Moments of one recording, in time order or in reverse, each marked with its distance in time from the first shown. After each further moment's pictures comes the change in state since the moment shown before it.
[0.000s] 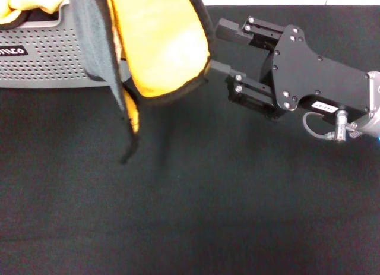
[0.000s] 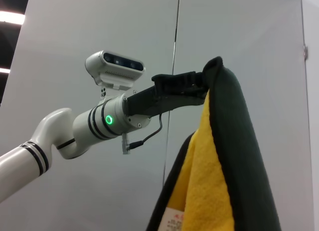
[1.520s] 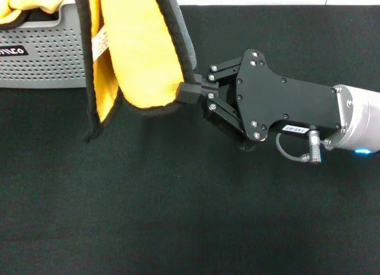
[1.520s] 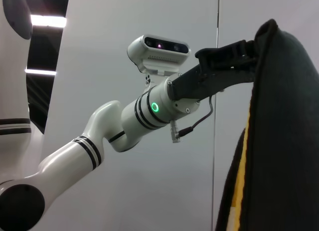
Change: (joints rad) left arm -0.005 0.001 0.038 0.002 -0.022 0.001 0.000; right arm 0.053 0.000 -0.222 -0.018 0.112 0.019 0.002
